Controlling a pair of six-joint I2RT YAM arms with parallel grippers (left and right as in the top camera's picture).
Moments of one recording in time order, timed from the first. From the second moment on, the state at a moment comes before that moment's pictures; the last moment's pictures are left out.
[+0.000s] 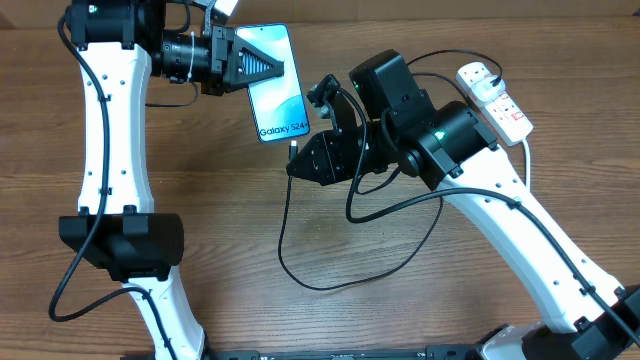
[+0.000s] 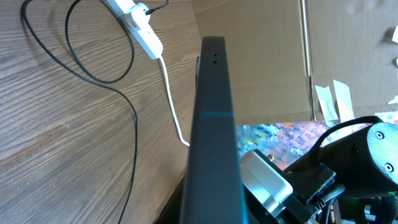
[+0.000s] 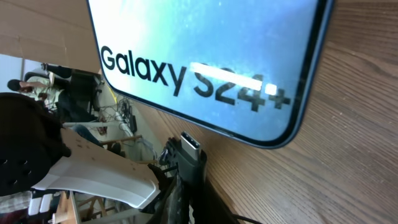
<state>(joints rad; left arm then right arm) 0.01 2.11 2.42 -1.68 1.20 0.10 0.60 1.62 1.67 -0.97 -0.72 0.40</state>
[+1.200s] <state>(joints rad) 0.00 2.11 2.42 -1.69 1.24 0.13 0.62 1.62 1.67 -0.93 -0.69 0.46</state>
